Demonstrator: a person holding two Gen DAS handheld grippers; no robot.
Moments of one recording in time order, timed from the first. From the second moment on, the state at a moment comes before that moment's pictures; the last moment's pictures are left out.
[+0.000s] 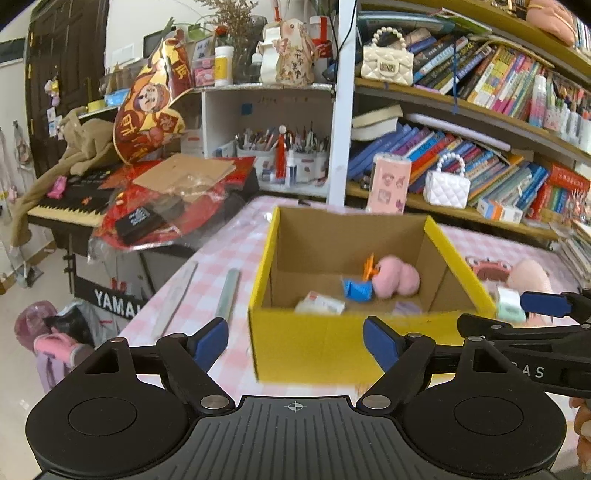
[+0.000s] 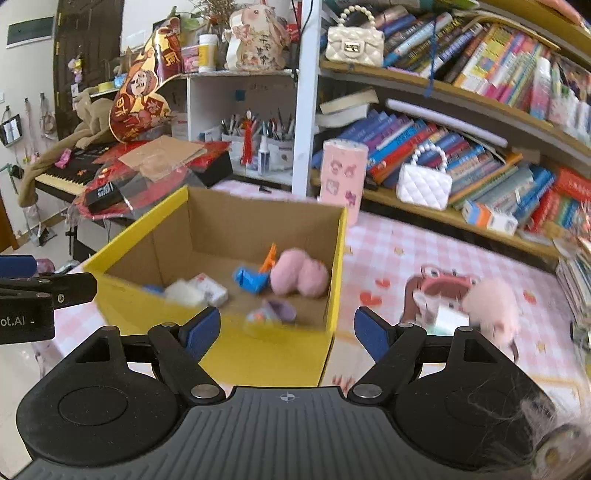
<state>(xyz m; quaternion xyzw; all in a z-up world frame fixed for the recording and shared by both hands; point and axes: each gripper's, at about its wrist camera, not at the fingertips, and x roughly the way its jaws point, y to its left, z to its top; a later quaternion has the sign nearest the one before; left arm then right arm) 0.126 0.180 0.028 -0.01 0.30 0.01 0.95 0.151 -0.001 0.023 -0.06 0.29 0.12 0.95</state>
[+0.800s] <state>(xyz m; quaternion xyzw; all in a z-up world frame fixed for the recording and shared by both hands) 0.041 0.145 -0.012 0.04 0.36 -0.07 0.93 0.030 -0.030 -0.021 0.00 0.37 0.03 0.93</state>
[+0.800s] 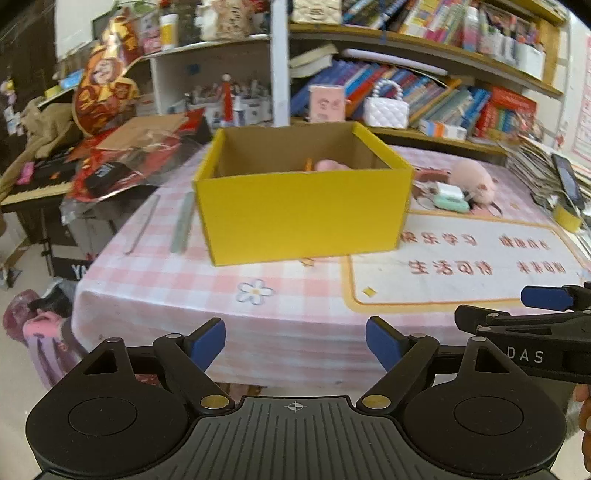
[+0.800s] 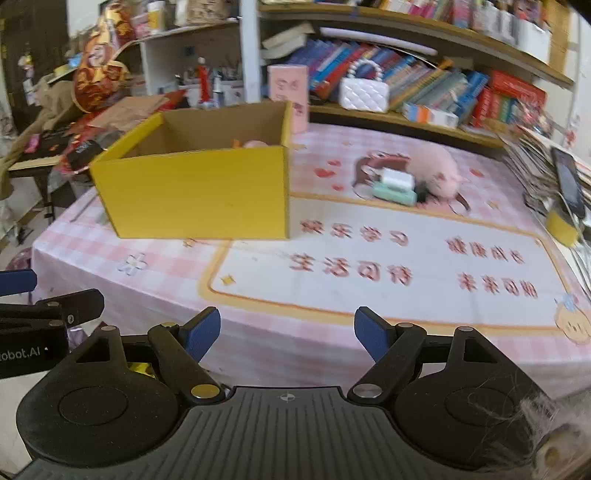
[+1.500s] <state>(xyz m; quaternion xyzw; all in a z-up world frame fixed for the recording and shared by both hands) 0.067 0.054 -0.018 0.06 0.36 -0.17 0.91 0.017 -0.116 -0.025 0.03 0.38 -0.08 0.92</state>
